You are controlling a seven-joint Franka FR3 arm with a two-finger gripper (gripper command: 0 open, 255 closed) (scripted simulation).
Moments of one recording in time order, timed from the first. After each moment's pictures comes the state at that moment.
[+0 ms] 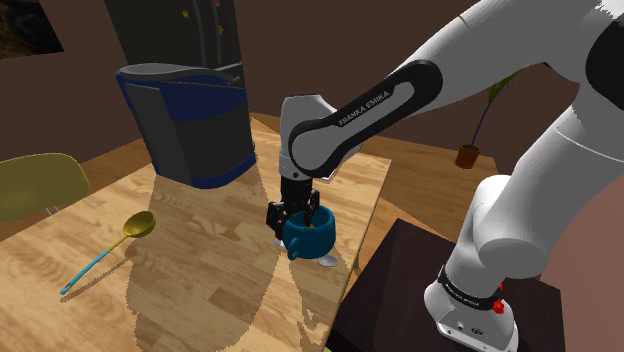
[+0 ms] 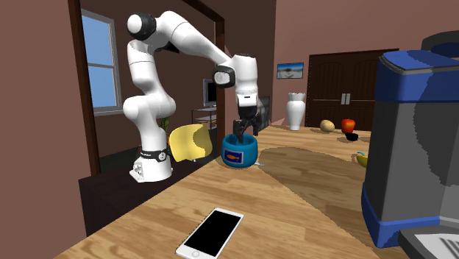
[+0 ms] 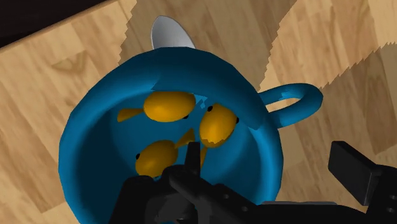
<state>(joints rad) 0.15 -0.22 0.22 -2.50 0.34 2.28 0.32</state>
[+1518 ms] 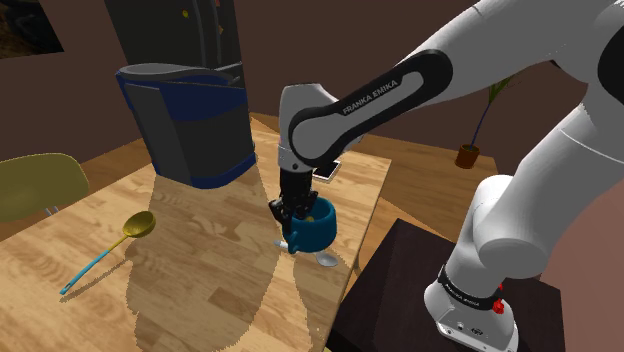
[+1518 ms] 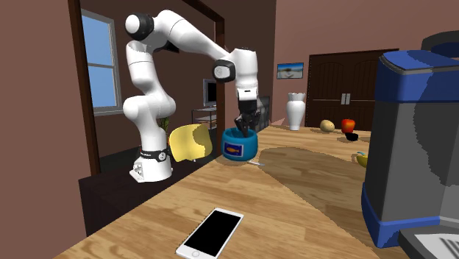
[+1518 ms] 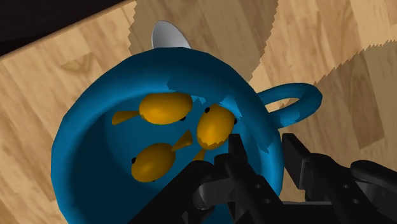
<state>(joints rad) 0.15 -0.25 0.21 -2.48 0.33 2.22 0.33</state>
